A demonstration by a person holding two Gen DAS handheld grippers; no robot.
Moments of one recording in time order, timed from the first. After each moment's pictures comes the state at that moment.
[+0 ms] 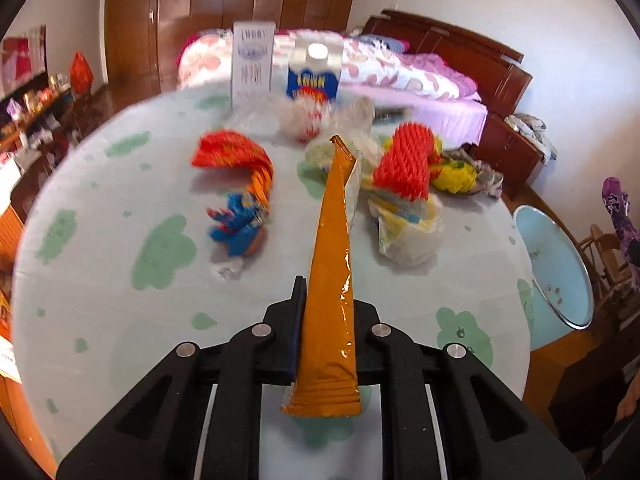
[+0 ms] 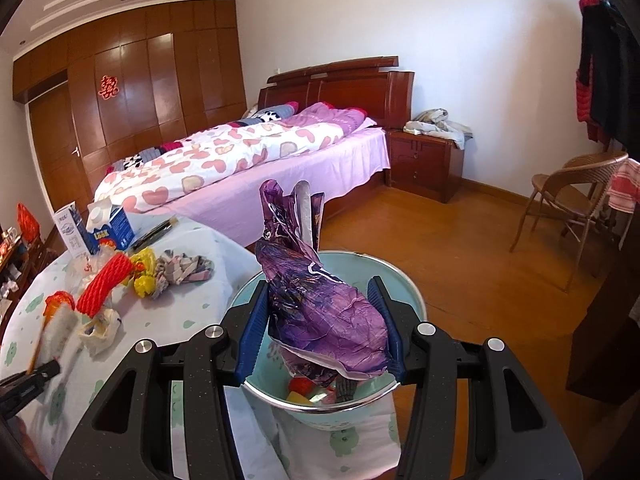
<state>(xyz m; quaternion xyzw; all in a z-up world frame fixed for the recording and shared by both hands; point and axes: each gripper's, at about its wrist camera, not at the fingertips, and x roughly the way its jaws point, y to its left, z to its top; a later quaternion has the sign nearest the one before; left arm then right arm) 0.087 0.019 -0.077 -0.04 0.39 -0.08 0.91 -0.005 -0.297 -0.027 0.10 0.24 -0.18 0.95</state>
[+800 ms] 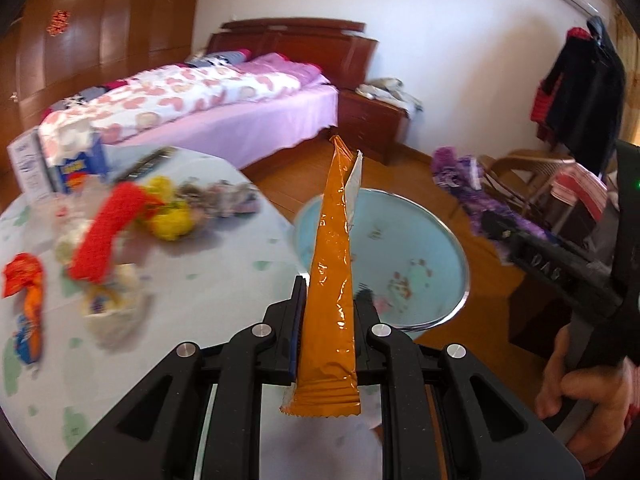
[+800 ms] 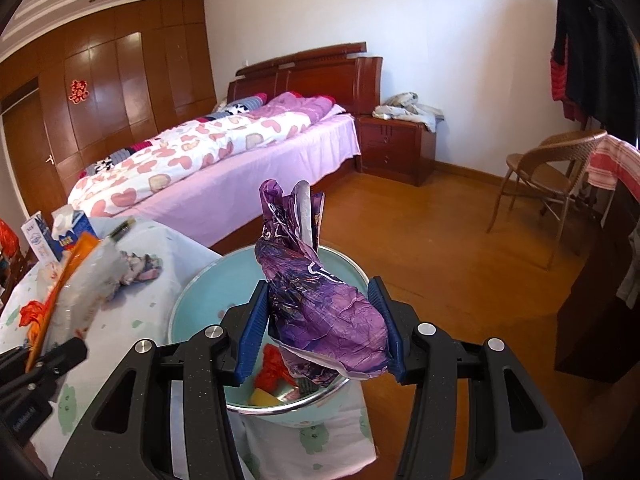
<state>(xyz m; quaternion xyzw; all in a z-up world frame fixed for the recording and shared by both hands) 0.071 -0.164 -0.050 0.05 0.35 -0.34 0.87 -0.005 -0.341 -0.051 0.12 0.27 -0.23 0.93</state>
